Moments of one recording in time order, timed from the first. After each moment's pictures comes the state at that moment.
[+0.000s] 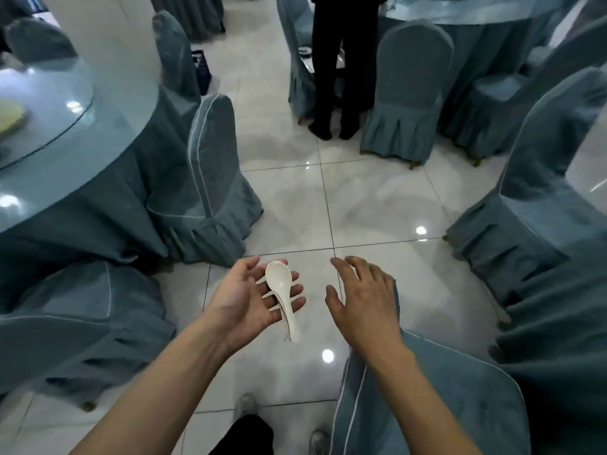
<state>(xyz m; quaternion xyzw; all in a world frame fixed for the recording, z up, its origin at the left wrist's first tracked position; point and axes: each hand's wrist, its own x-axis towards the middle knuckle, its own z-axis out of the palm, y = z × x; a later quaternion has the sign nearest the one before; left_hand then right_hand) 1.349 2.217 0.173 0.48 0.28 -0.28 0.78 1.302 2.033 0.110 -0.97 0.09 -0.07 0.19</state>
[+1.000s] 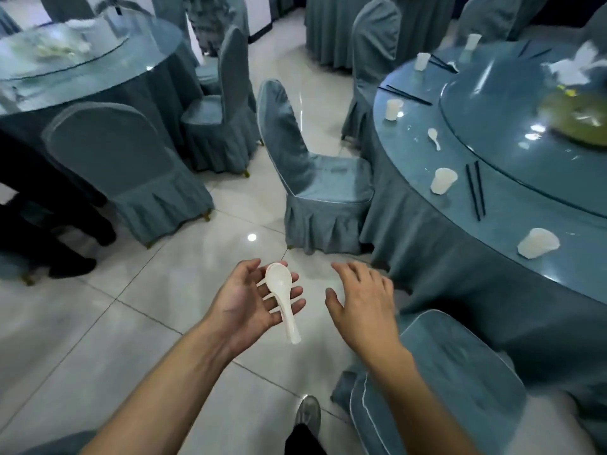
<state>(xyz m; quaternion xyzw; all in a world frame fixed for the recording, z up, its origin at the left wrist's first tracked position) 1.661 1.885 0.167 0.54 -0.01 -0.65 0.54 1.477 1.837 0.097 -0.79 0.58 -0.18 0.09</state>
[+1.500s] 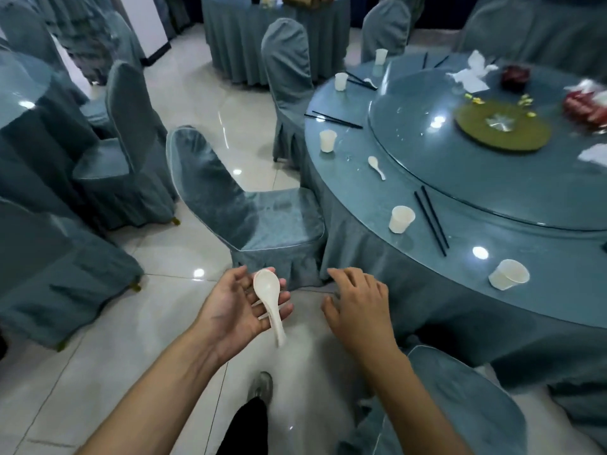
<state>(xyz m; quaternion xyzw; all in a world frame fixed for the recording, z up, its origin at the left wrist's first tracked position) 1.701 1.616 0.162 0.53 -0.07 -0.72 0.45 1.497 1.620 0.097 -0.71 0.68 -0.18 0.05</state>
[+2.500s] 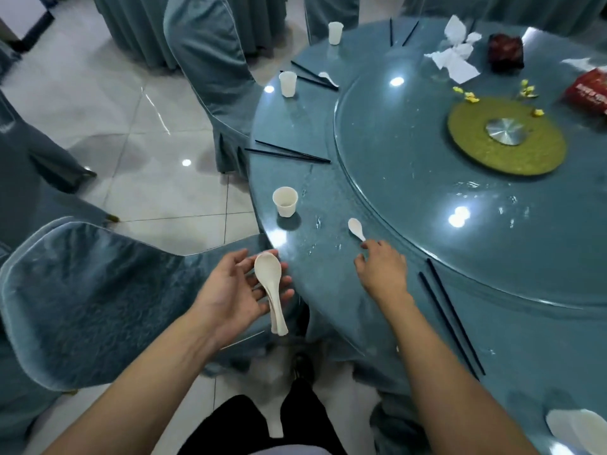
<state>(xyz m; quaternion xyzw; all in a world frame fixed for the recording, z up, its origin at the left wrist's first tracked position) 1.620 1.132 0.132 0.53 -0.13 -0.77 0.34 1.354 1.122 0.004 -0.53 0.83 -0.08 0.14</state>
